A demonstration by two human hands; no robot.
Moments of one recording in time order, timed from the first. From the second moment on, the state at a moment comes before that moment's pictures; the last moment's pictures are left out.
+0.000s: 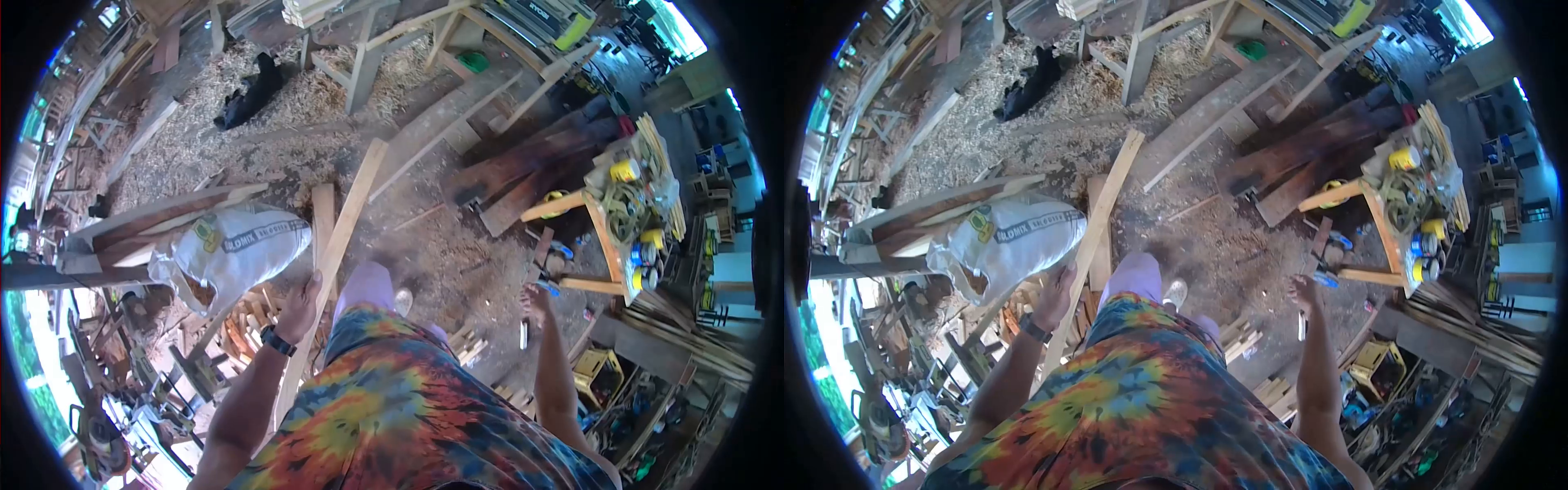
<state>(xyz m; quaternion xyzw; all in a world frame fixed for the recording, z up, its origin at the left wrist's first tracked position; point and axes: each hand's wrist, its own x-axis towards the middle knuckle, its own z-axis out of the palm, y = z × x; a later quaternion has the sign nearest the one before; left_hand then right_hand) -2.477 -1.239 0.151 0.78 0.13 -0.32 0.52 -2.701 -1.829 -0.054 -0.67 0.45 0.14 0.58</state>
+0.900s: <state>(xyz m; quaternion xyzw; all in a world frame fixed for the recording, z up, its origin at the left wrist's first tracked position) -2.119 -1.392 0.098 0.88 0.16 -0.16 0.42 -2.092 -2.126 -0.061 -0.95 -0.19 0.23 -0.04</state>
